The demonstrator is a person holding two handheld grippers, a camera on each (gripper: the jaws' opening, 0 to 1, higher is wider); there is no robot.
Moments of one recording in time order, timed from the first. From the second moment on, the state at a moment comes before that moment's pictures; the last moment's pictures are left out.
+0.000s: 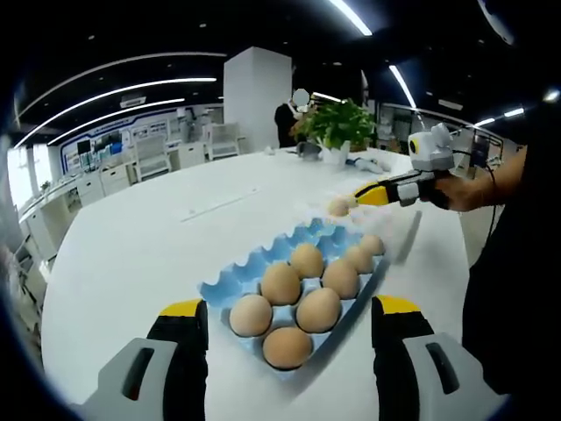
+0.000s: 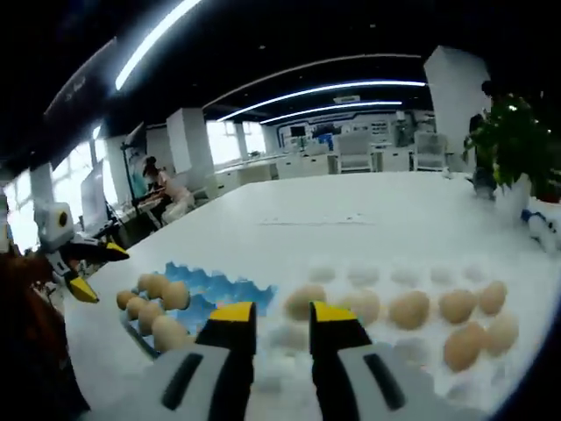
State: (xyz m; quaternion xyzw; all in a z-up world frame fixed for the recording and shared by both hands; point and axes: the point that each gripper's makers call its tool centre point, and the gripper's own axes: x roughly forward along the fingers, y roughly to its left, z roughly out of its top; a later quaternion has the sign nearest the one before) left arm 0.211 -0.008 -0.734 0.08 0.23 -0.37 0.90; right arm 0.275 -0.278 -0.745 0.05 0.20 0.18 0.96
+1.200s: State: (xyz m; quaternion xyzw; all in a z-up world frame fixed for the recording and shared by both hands) left arm 0.212 -0.007 -0.734 0.08 0.23 -0.37 0.90; right arm 0.268 -0.410 -0.774 0.01 0.22 -0.01 0.98
